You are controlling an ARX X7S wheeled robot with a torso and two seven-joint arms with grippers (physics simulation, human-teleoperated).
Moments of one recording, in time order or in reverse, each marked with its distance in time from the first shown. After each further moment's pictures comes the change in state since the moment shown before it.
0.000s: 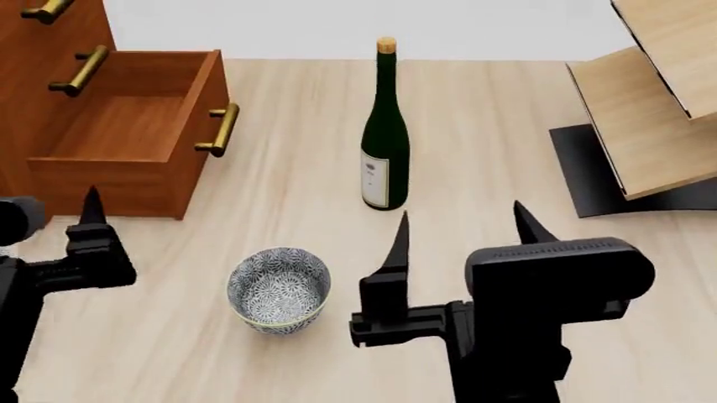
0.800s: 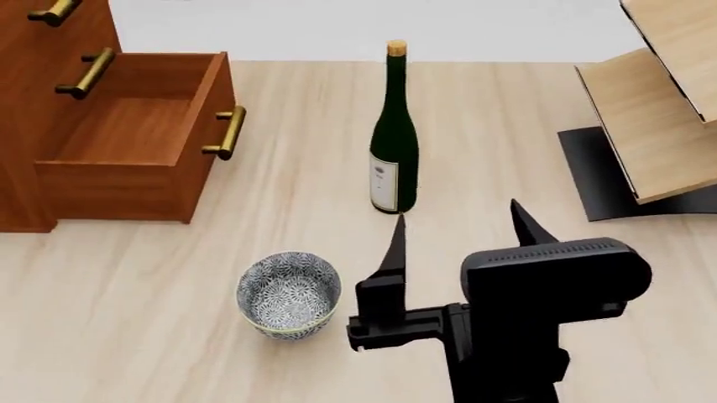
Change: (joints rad) left arm 0.153 0.037 -0.508 0.185 -0.132 0.576 -0.507; right arm -0.004 0.032 -0.025 -0.001 0.023 -0.024 0.019
